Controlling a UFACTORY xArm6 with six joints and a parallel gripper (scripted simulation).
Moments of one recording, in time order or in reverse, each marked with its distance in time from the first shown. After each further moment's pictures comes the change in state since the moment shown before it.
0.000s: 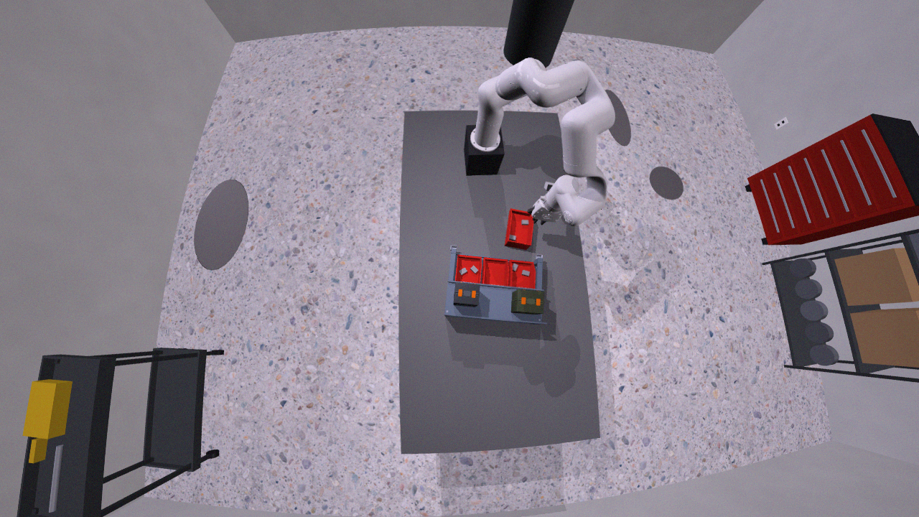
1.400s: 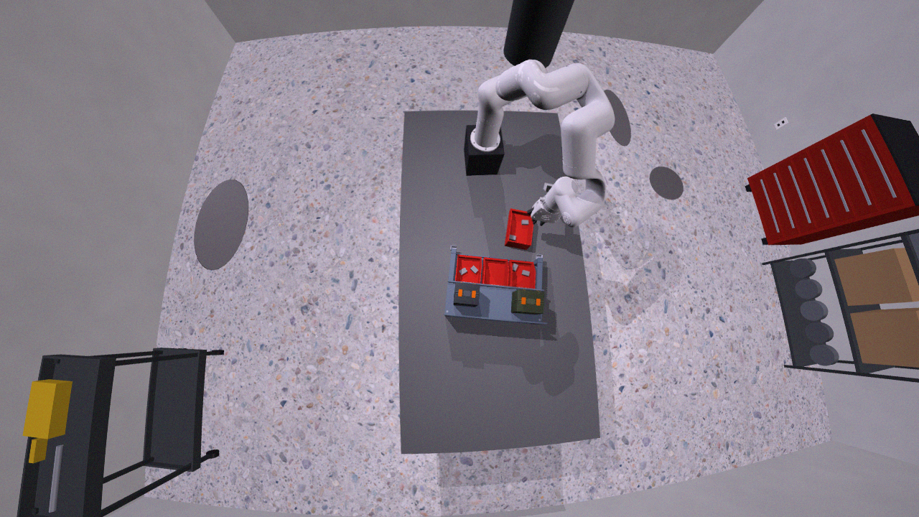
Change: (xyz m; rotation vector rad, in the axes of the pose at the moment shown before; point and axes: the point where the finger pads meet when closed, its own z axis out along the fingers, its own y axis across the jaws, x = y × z) arm 0.000 0.000 0.009 0.000 0.000 0.000
